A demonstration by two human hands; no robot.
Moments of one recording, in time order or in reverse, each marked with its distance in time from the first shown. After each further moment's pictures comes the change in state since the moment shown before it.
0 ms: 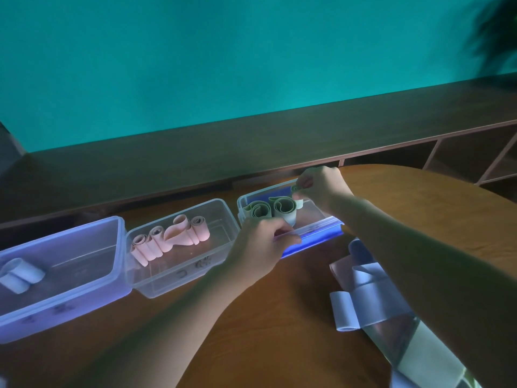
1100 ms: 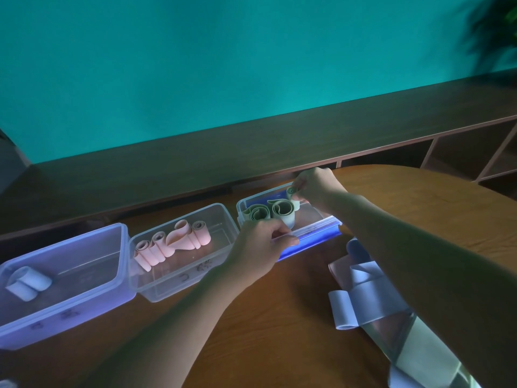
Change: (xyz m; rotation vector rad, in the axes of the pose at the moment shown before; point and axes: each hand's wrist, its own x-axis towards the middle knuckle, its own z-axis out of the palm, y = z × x) left_hand 0.001 0.011 -0.006 -0.006 -0.061 -0.104; right_hand 0.005 -0.004 -0.002 -0.024 -0.048 -0.021
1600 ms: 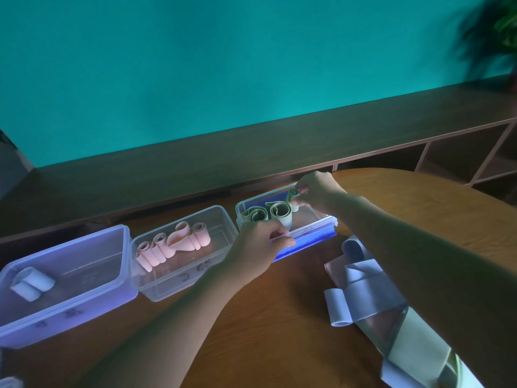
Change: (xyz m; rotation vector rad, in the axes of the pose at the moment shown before) left_hand -0.001 0.005 -0.006 -0.014 -0.035 -0.008; right_hand -0.010 -0.004 -0.013 -0.055 -0.069 0.022
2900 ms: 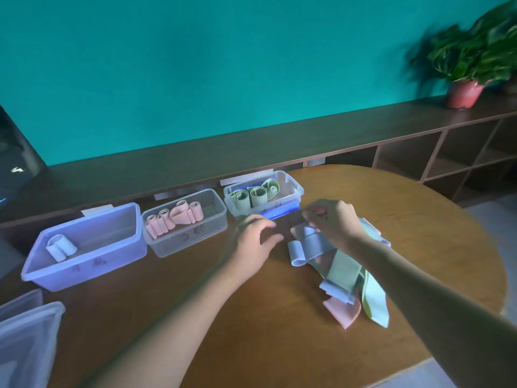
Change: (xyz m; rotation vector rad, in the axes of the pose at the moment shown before) left_hand -0.102 0.069 0.014 0.145 0.237 0.107; right_hand -0.214 0.019 -0.019 0.212 0.290 0.025
